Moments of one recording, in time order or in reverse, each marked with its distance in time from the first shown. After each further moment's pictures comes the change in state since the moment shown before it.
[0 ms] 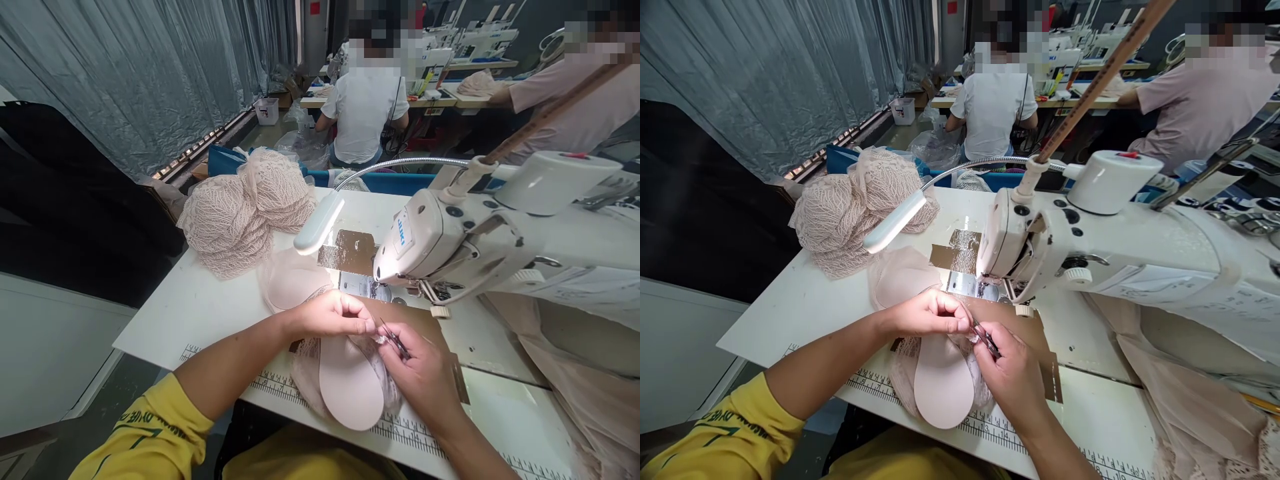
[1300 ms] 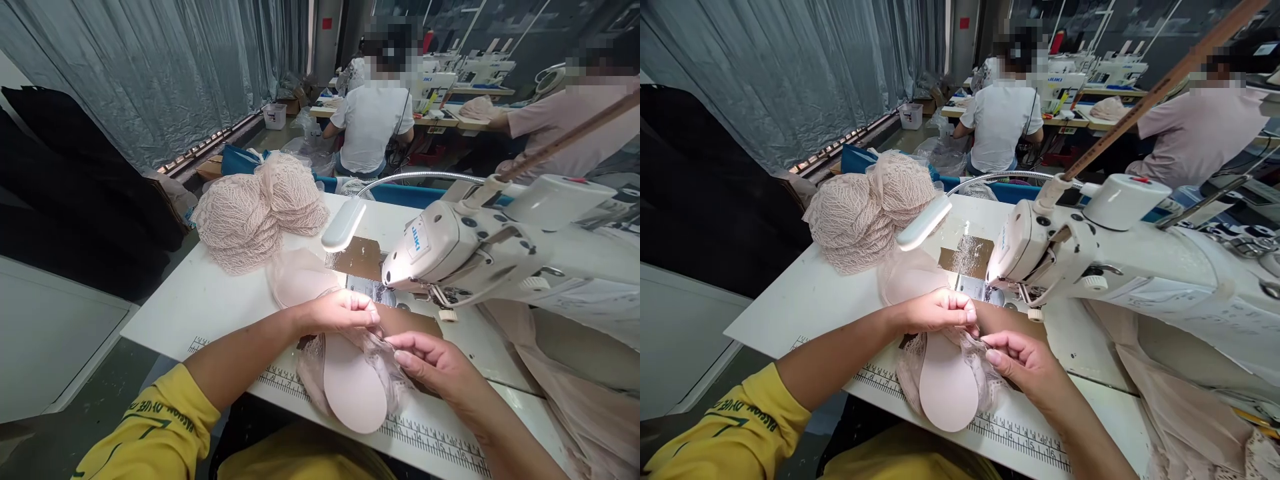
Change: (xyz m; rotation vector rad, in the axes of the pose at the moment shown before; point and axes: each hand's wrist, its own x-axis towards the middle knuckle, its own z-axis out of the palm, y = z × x) left_hand -0.002 0.002 0.001 -0.143 0.018 -0.029; right_hand 0.007 -0.009 -0.031 0.609 -0.470 0.360
